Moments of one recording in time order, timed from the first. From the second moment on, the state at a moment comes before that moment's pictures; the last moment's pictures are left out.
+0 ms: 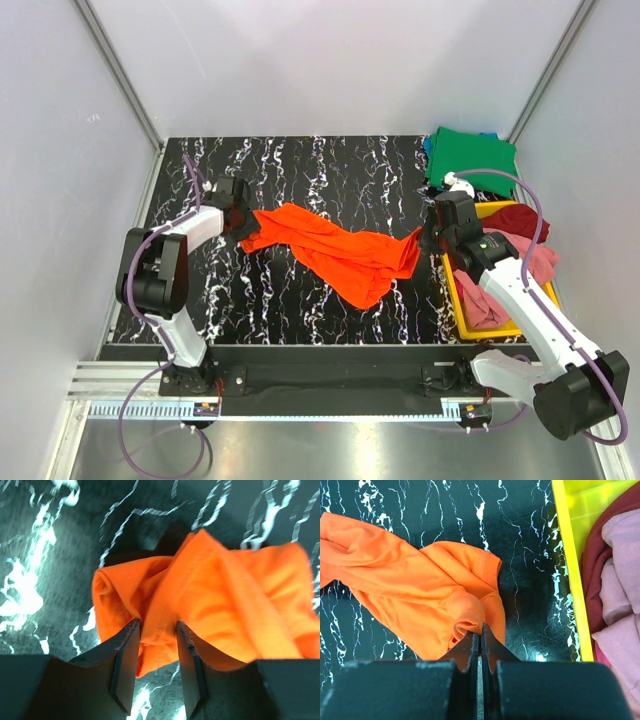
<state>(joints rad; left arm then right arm) -0.17 1.76 1.09 -0.33 -0.05 -0.70 0.38 1.08 0.96 -0.59 0.17 0.51</state>
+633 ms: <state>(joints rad) -0.18 1.76 1.07 -0.32 -0.03 -0.70 0.38 1.09 0.95 -0.59 0.17 0.51</state>
